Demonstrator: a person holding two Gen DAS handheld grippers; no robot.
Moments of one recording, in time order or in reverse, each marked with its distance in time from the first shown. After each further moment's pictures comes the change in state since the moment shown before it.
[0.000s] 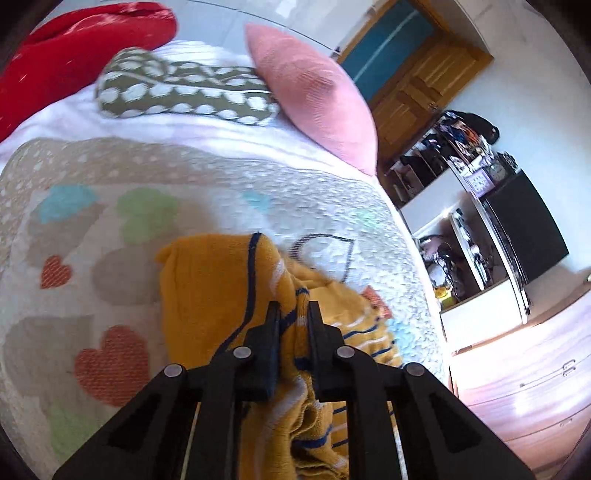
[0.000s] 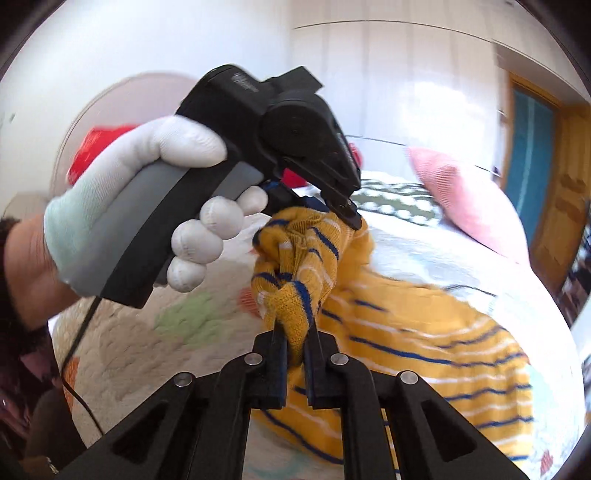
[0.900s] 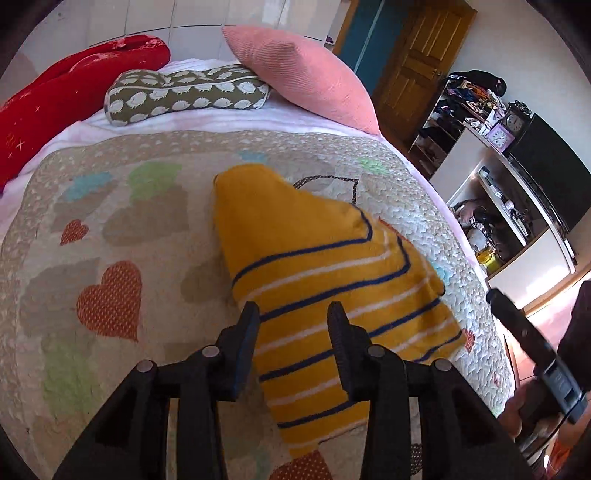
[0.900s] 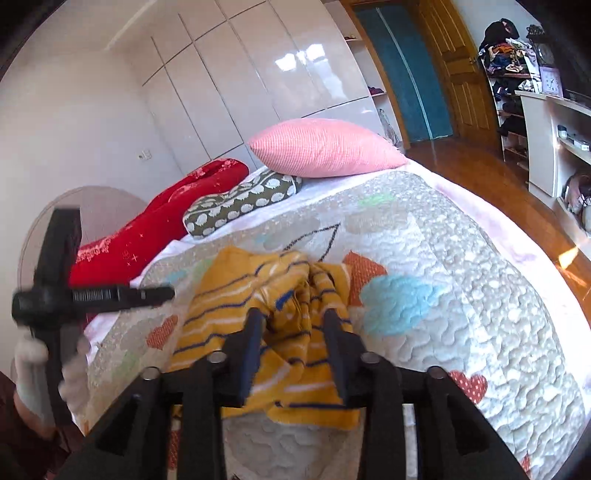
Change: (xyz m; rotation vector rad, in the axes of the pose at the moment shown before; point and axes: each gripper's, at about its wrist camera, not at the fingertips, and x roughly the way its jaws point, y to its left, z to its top) left arm -0.003 -0.020 -0.107 0.118 -0.026 0.211; right arm -0.062 -0.189 -0.030 0.507 0.025 -0.036
